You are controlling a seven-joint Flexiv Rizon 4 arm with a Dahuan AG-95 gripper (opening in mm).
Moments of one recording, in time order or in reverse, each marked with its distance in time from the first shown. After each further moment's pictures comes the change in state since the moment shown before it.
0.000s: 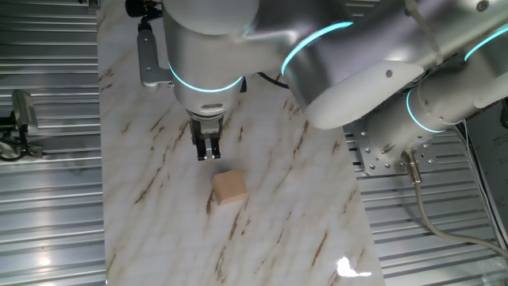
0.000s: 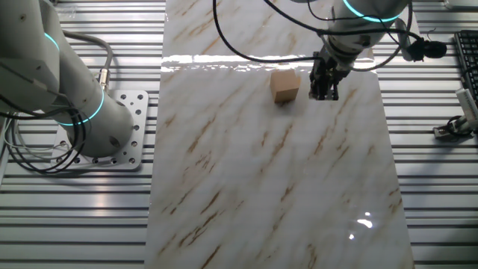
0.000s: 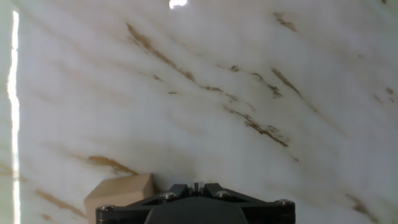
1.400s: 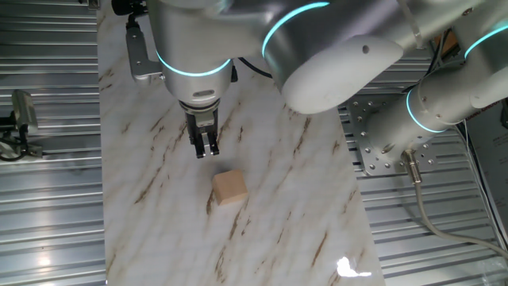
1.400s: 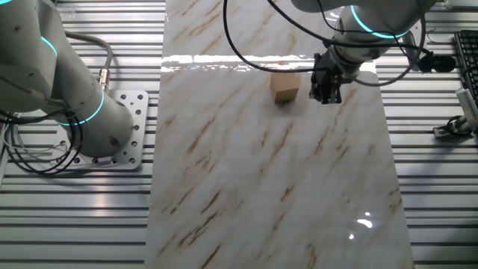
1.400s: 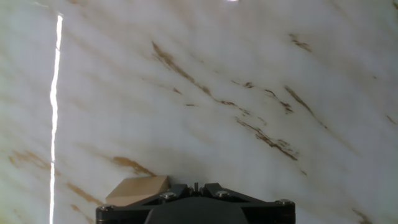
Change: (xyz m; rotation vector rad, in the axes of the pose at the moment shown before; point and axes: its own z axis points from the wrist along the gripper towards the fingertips) arm -0.003 0.001 0.001 -0.089 0.036 -0.062
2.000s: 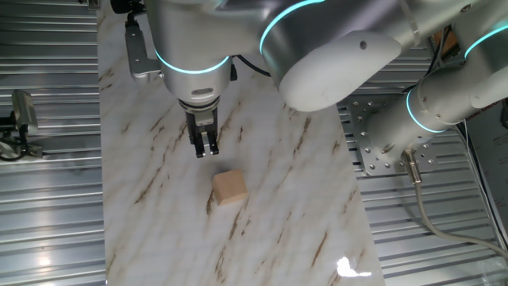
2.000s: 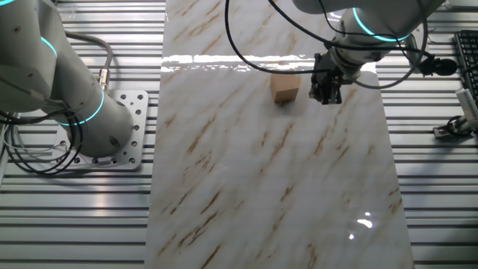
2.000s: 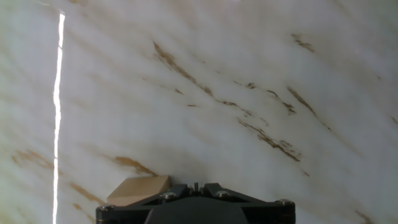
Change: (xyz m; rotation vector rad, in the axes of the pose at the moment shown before) arm 0.002 0.001 0.000 0.009 -0.003 0.024
